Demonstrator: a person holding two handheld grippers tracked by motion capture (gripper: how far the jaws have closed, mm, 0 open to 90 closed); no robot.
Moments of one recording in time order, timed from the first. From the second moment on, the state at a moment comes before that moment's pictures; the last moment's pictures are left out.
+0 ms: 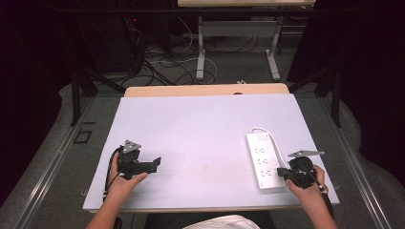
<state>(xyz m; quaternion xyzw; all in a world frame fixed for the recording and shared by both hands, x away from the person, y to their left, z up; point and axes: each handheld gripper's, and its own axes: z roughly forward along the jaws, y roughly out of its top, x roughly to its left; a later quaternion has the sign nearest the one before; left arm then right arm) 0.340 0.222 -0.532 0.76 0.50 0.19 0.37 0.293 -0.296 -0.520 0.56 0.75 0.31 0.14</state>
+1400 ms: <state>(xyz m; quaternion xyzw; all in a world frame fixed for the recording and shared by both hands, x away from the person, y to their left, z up) 0.342 0.221 -0.534 0.76 0.50 0.18 0.37 0.352 -0.320 -0.526 0.54 0.74 0.36 0.21</state>
